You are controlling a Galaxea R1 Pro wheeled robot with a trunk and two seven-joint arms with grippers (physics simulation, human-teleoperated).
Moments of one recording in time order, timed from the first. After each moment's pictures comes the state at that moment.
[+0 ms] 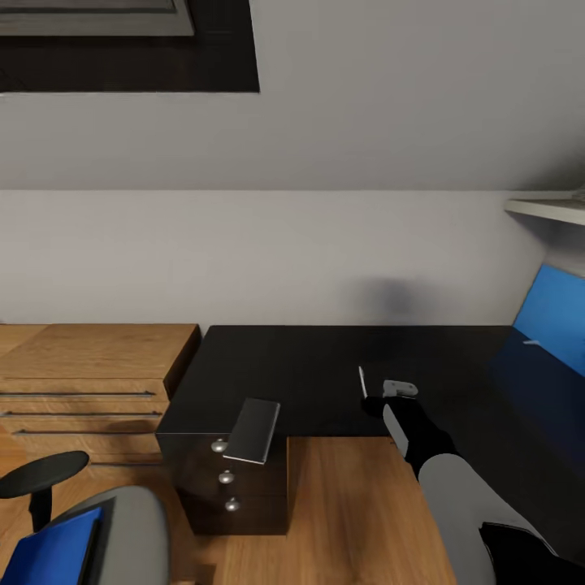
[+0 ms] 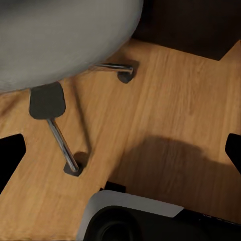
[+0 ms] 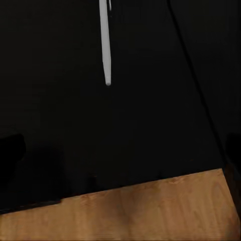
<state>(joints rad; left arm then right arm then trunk) 0.13 -0.03 0.26 -0.31 0.08 -0.64 -0.09 -0.83 0.06 -0.15 -0.55 0.02 0.46 -0.14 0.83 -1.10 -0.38</state>
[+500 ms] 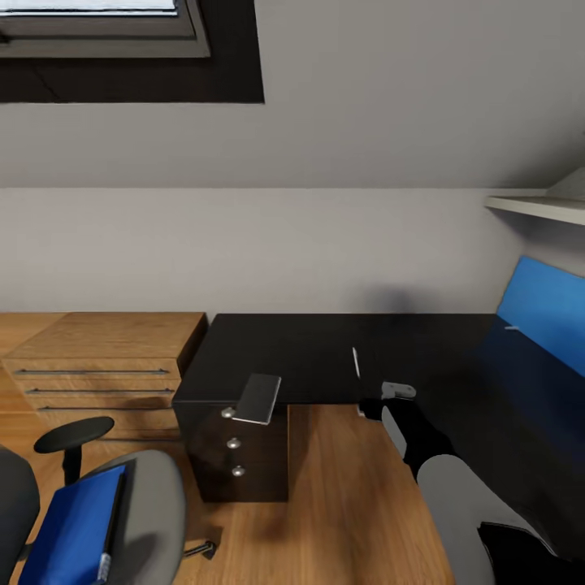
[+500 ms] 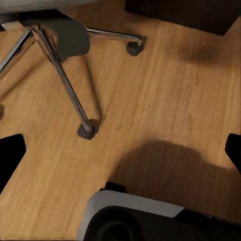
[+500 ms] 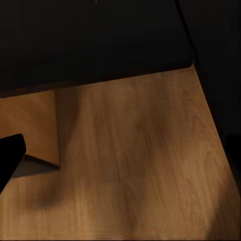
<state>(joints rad) 0.13 -0.03 0.26 -0.31 0.08 -0.64 -0.09 -0.83 0.06 -0.15 -0.53 0.02 0.46 -0.15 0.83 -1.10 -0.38</state>
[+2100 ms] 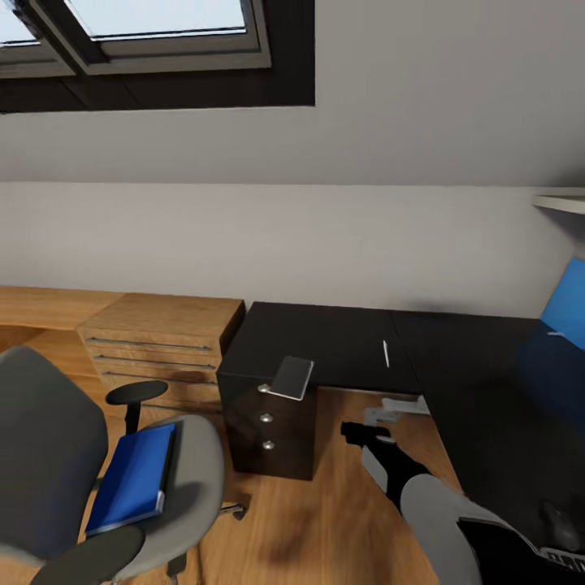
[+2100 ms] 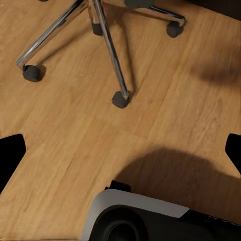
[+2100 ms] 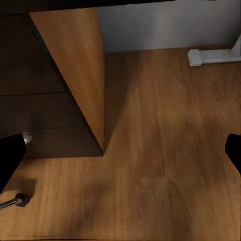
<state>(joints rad) 0.13 -0.02 0.26 -0.31 0.10 -0.64 -0.09 -0.83 0.12 -0.15 -0.20 0.02 0.01 -0.15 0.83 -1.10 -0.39</state>
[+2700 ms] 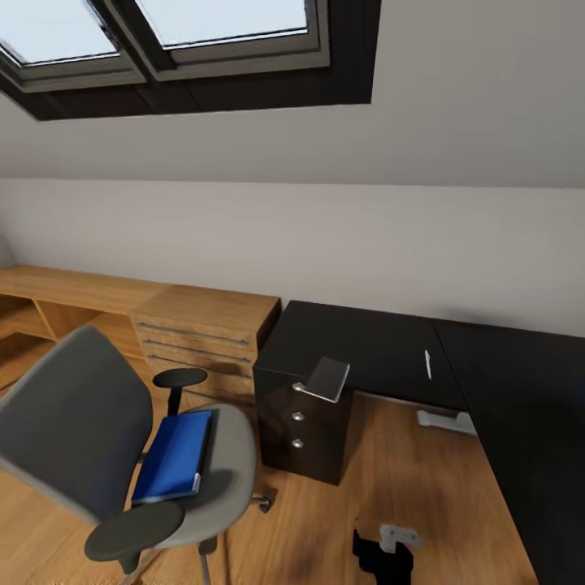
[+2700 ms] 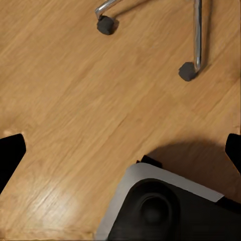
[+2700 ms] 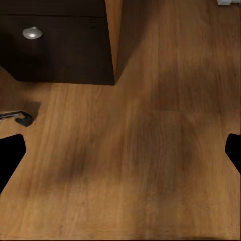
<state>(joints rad) 0.13 -0.02 0.27 -0.32 0.16 -0.52 0.05 -0.52 0.11 -0.15 0.02 0.03 -0.44 -0.15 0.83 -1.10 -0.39</state>
